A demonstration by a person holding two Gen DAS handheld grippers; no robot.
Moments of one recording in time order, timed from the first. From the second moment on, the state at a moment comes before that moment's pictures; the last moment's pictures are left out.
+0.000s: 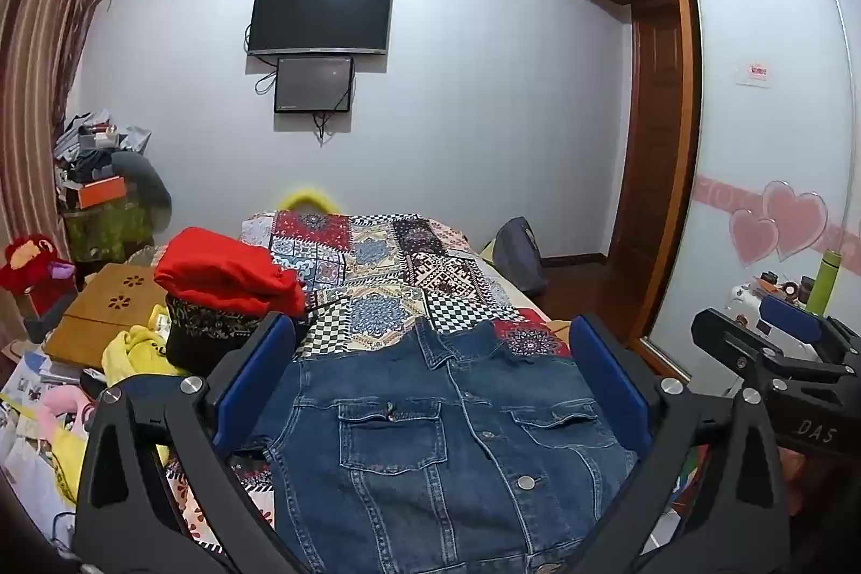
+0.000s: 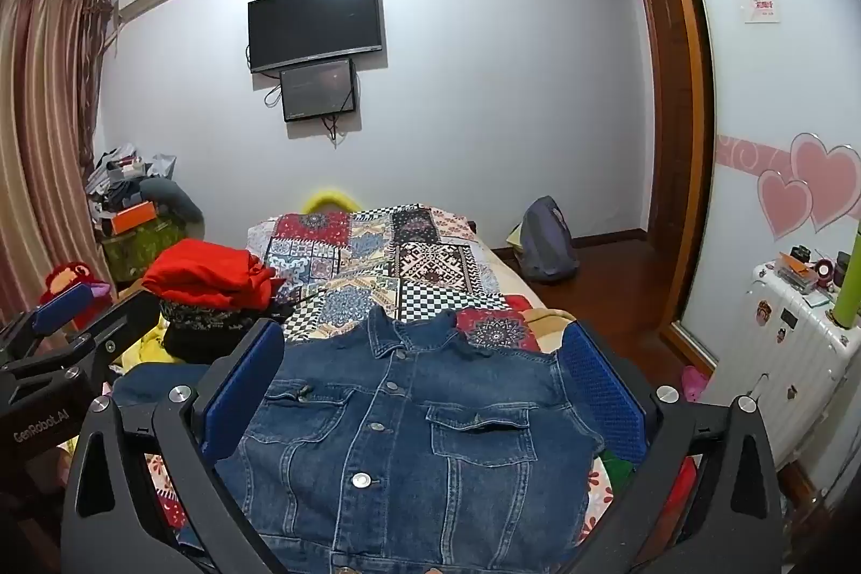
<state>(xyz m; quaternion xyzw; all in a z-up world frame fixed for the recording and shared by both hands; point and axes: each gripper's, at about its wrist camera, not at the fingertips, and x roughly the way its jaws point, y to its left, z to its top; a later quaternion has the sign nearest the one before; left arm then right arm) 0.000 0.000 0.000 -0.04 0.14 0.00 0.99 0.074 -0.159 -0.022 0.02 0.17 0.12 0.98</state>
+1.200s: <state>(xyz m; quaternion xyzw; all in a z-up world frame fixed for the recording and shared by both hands) 0.004 0.012 -0.008 -0.04 0.16 0.01 0.99 0.076 -0.152 -0.029 0.02 0.17 0.13 0.98</state>
